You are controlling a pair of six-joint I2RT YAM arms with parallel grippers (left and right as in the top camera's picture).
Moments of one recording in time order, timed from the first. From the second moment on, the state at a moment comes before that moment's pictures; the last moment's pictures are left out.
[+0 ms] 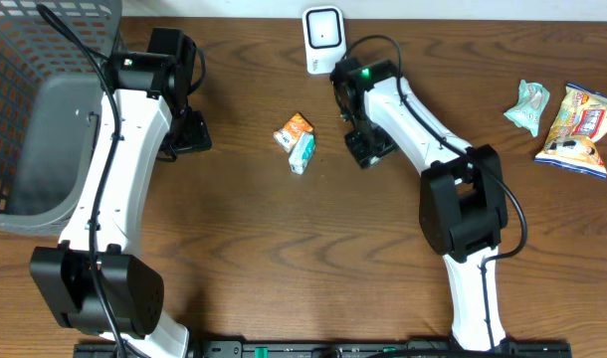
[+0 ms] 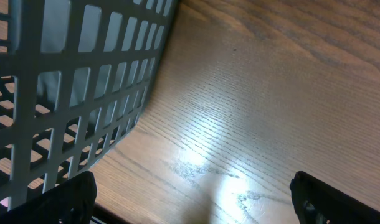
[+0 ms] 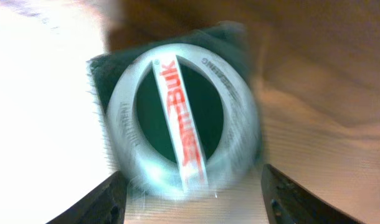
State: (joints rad) left arm -0.10 1.76 1.71 -1.44 -0.32 -0.40; right arm 0.43 2.29 1.95 -1.35 0.27 -0.02
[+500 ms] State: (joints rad) left arm -0.10 1.76 1.71 -1.44 -0.32 -0.40; right arm 0.43 2.29 2.01 -1.26 0.24 -0.03
